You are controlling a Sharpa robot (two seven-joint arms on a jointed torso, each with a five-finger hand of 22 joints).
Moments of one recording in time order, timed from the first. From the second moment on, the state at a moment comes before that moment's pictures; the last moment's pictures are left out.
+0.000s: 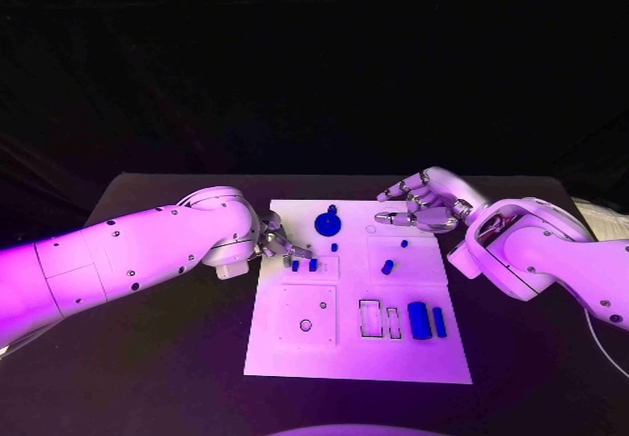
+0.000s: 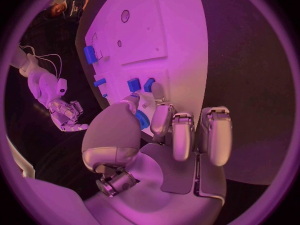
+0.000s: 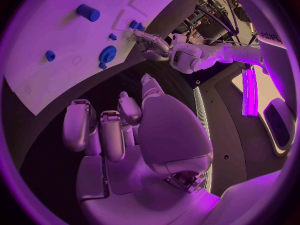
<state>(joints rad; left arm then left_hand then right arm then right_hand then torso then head) 1.26 -0.67 -0.02 1.43 -1.04 0.15 -0.69 0.93 -0.10 0.15 0.29 0.13 1.04 0.00 0.60 0.69 1.43 -0.06 1.25 1.21 1.47 -0.10 1.57 1.31 0.01 1.47 0.01 1.56 1.31 1.19 -0.97 0.04 1.73 -1.09 -0.41 -0.07 1.39 -0.05 -0.07 0.23 0.30 0.97 0.14 0.07 0.09 1.37 0.06 1.06 1.24 1.47 -0.01 1.48 1.31 0.07 1.34 0.10 1.37 1.21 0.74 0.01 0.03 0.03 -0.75</state>
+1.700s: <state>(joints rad) 1.22 -0.57 -0.03 1.38 -1.43 -0.21 -0.11 1.49 -0.14 0.21 0.13 0.10 0.93 0.15 0.20 0.17 0.99 0.09 0.28 0.15 1.46 0.00 1.25 1.13 0.14 1.42 0.10 0.80 0.98 1.18 -0.97 0.03 1.72 -1.09 -0.41 -0.07 1.39 -0.04 -0.07 0.23 0.32 0.97 0.14 0.07 0.09 1.37 0.06 1.06 1.24 1.47 -0.01 1.48 1.31 0.07 1.34 0.10 1.37 1.21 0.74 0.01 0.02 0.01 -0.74</state>
